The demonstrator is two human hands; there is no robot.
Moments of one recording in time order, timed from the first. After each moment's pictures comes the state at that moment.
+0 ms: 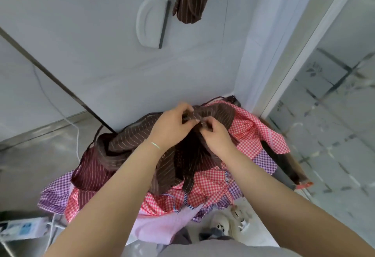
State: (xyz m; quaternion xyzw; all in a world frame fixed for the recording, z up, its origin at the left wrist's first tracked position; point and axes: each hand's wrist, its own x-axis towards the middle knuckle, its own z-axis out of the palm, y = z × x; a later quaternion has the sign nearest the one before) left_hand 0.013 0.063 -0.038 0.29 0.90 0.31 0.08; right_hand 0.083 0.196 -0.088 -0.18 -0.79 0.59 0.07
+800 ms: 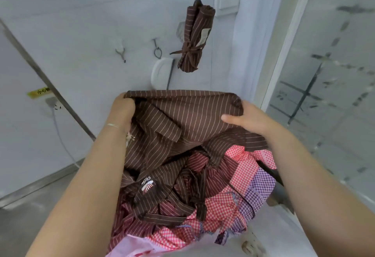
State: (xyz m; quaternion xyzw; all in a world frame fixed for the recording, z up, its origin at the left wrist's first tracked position) left_hand -0.078 -0.003 0.088 0.00 0.78 0.62 0.09; right_hand 0.103 0.256 0.048 -0.22 -0.86 0.47 0.04
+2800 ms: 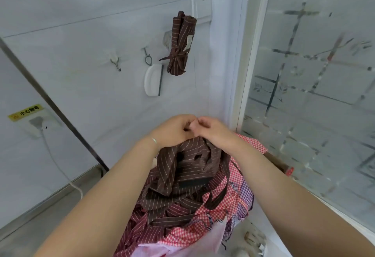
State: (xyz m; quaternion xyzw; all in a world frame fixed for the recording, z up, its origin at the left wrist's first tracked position) left_hand -0.014 0.023 0.064 0.58 0.75 0.26 0.20; right_hand 0.112 0.133 0.038 -0.18 -0.79 0.57 0.09
